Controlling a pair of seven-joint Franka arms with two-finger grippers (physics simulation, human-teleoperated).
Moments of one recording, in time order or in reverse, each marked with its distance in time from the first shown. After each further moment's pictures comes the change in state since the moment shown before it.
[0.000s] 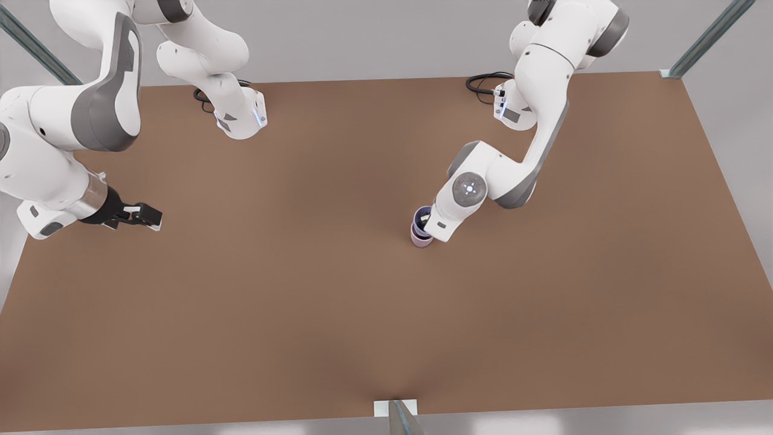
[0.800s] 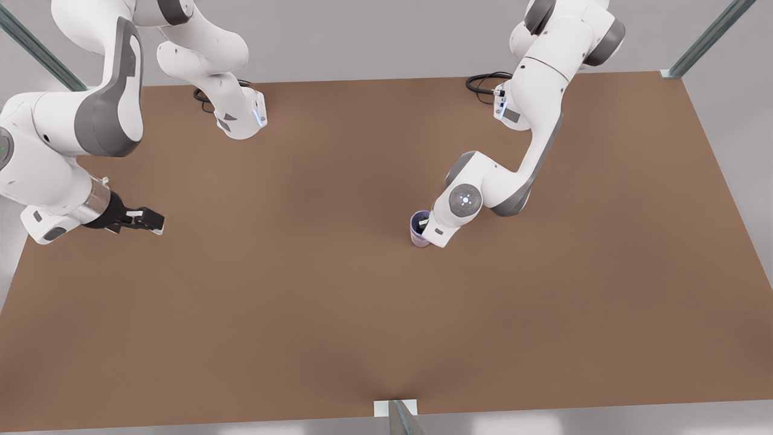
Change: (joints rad) left arm 0.000 0.056 0.002 0.002 0.001 0.023 0.012; right arm -0.001 0.012 0.000 0.002 0.006 0.017 0.000
